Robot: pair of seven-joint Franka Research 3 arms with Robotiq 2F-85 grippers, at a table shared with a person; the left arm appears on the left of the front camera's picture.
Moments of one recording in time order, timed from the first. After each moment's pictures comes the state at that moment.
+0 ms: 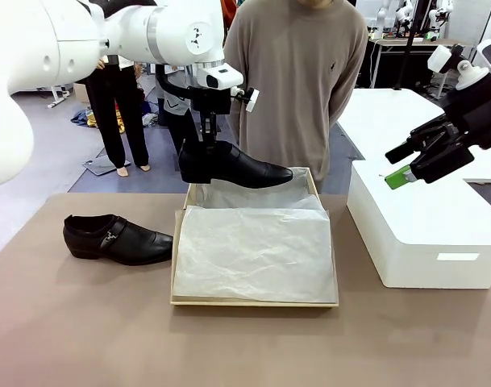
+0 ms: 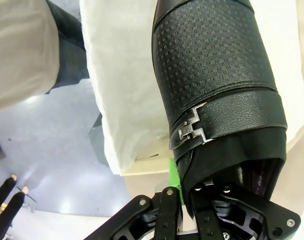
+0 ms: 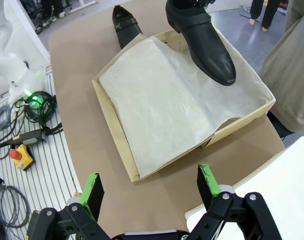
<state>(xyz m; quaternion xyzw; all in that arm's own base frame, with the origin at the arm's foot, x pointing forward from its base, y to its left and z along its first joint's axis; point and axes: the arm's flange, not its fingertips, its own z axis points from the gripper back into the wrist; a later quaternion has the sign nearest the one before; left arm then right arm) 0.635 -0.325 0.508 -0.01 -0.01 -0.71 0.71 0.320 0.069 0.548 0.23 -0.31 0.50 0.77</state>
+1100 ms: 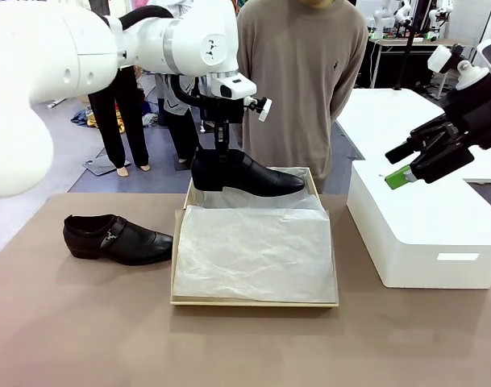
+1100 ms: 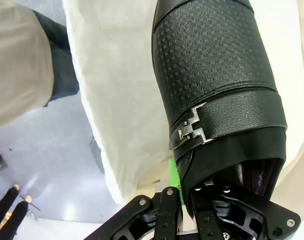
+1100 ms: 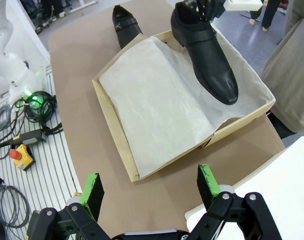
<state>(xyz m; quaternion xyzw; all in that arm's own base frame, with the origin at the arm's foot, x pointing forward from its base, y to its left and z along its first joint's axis) 0.634 -0.361 0.485 -0.01 -0.01 -0.72 0.69 0.320 0.069 0.548 0.23 -0.31 0.50 0.77</state>
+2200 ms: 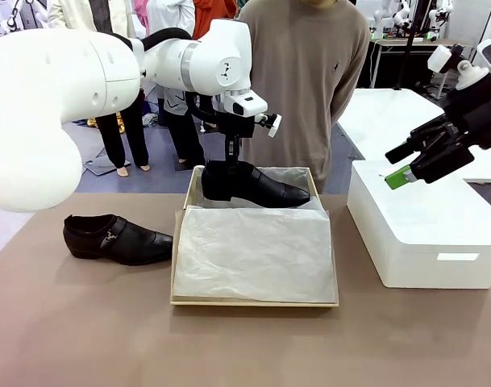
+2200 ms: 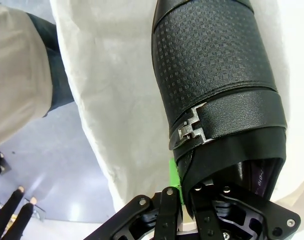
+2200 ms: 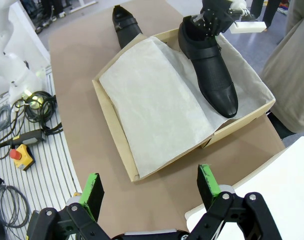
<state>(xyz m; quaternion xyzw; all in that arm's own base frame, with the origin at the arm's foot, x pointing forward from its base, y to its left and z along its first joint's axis) 0.644 -0.381 0.448 0.00 -0.01 -0.73 0.68 0.320 0.069 0.548 0.23 -0.31 0.50 0.77</state>
